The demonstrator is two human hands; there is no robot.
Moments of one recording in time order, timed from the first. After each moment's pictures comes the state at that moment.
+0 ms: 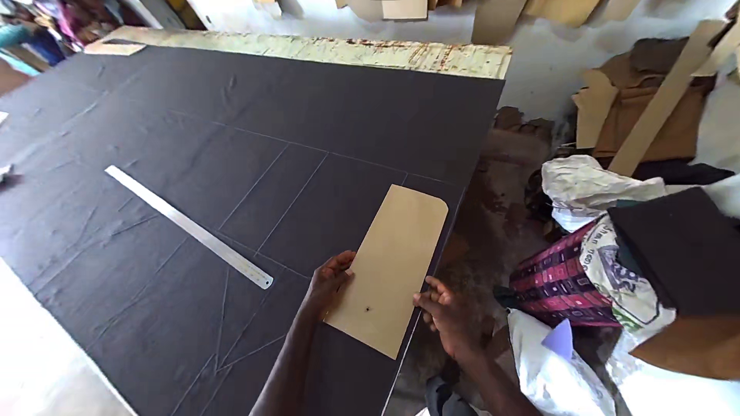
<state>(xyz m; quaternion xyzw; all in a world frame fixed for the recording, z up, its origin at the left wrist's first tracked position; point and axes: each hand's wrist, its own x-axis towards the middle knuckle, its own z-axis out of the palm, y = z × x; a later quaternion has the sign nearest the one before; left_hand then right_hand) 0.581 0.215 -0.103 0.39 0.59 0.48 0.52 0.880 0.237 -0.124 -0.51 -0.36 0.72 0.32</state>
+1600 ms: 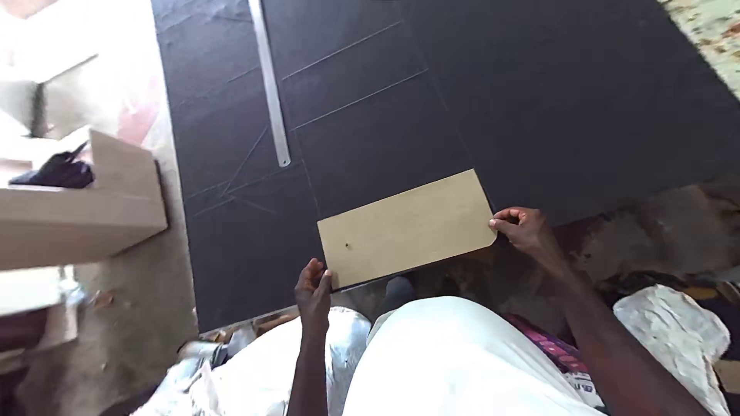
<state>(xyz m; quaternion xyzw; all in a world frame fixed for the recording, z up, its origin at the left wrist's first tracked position) 0.834 0.191 -0.093 -0.10 0.84 0.52 0.09 0.913 0.659 -0.109 -0.29 -0.84 0.45 -0.03</state>
